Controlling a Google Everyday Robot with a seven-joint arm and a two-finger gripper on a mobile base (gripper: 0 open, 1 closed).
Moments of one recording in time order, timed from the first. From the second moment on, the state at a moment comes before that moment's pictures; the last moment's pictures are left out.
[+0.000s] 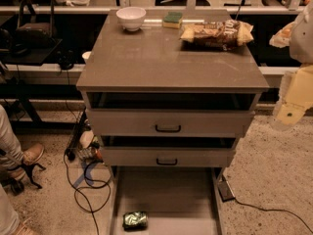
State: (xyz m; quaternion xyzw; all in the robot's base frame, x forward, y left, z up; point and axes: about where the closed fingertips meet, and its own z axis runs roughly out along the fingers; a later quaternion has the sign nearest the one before) arm 0.438 -0.216 0.978 -0.60 0.78 -0.04 0.16
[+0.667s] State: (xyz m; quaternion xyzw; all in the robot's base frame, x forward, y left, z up) arm 0.438 -0.214 0.959 -0.60 0.78 0.00 0.16
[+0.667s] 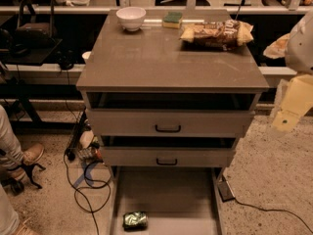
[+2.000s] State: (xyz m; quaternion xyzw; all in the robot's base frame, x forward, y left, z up) arm 0.405 -0.144 0.791 -0.59 0.77 0.17 0.17
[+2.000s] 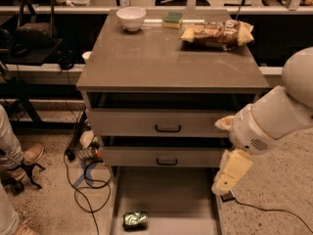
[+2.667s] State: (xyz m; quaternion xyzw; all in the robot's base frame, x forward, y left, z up) arm 0.418 -0.089 0.637 -0.60 0.75 0.21 0.17
